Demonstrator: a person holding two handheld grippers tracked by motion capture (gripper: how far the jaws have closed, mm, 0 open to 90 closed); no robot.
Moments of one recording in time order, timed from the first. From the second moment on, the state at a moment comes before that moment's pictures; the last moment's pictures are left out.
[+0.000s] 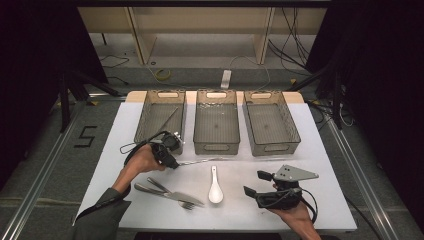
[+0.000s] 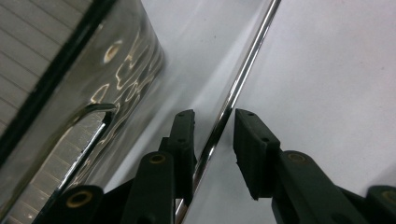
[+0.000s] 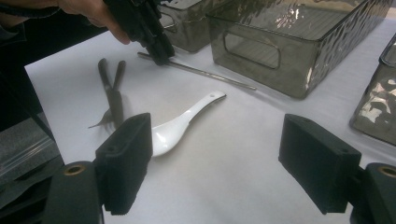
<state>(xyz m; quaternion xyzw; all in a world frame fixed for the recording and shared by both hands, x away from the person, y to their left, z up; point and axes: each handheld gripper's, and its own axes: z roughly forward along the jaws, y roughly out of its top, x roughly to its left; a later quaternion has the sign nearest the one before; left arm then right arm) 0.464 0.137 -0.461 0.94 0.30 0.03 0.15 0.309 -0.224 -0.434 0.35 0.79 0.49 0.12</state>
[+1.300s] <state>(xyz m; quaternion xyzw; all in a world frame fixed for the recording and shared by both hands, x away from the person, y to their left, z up) 0.452 0.130 -0.459 0.97 0.20 0.01 0.13 0.309 -0.223 -0.434 0.35 0.79 0.49 0.11</state>
